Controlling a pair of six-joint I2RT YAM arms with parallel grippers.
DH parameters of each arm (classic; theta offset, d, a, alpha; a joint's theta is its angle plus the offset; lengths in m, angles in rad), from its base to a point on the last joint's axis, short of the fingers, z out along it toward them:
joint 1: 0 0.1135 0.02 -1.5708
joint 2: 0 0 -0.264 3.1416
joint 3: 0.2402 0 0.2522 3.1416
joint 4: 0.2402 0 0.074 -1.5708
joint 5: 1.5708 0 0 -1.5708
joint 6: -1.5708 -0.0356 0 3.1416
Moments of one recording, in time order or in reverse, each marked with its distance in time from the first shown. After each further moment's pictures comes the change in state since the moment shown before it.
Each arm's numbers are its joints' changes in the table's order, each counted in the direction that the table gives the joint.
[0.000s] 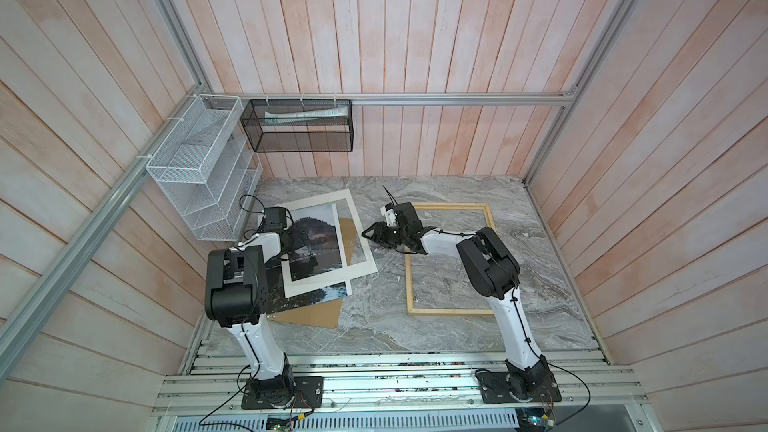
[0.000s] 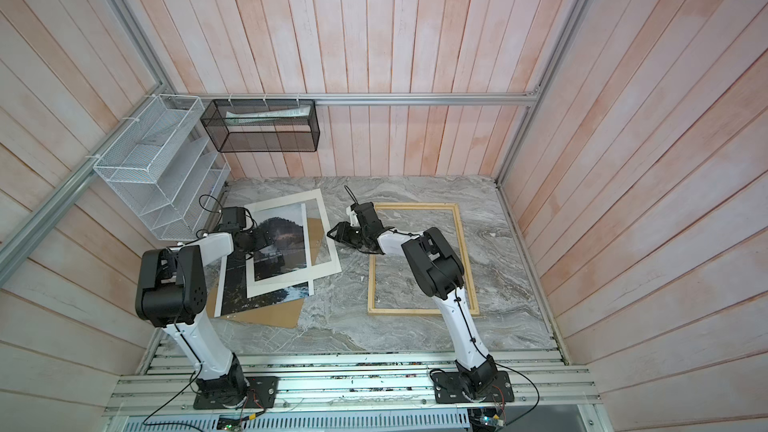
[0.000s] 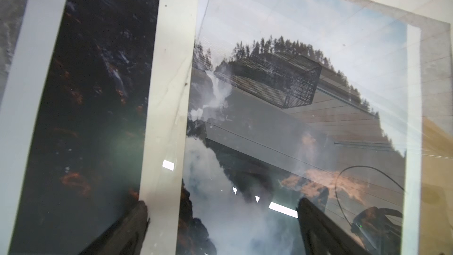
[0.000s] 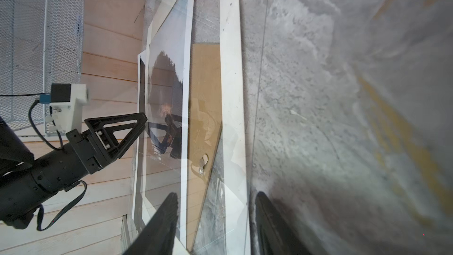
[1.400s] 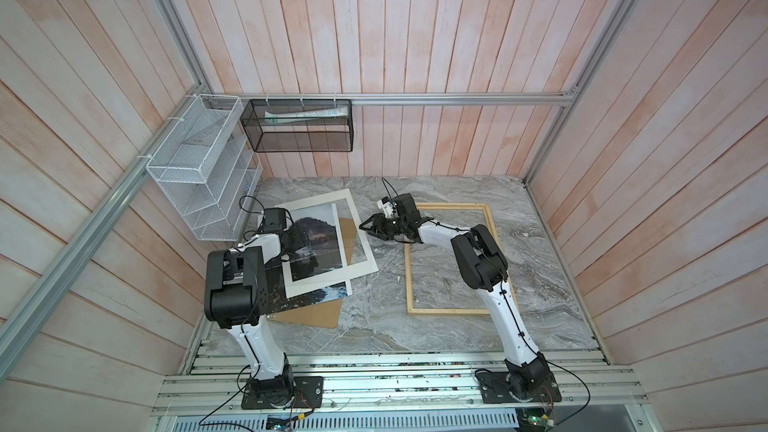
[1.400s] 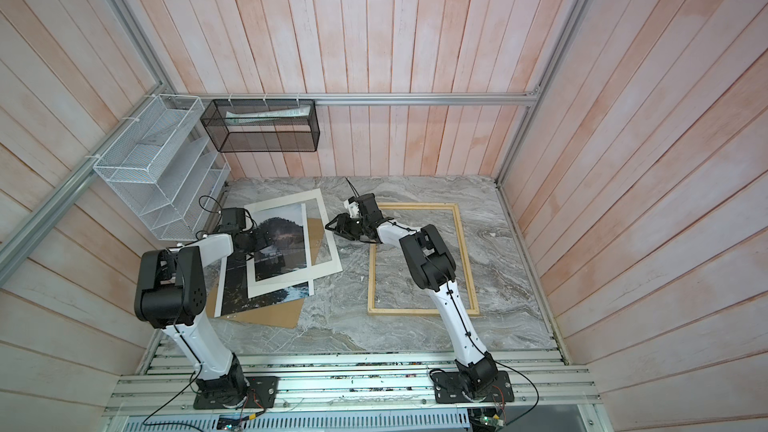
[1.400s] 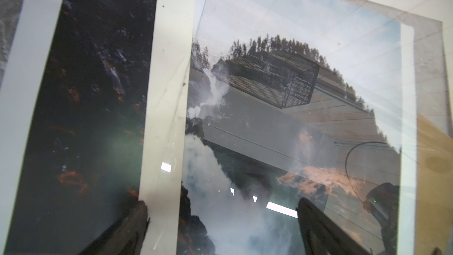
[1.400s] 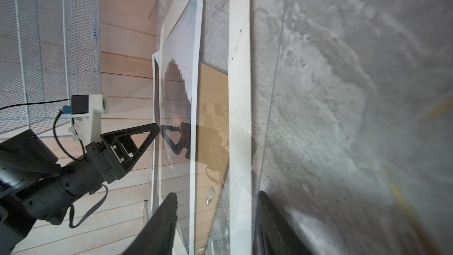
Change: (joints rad) left arm 0.000 -0.010 -0.016 -0.013 0.011 -0.003; right arm -0.051 0.172 0.246 0.056 -0.210 -0.037
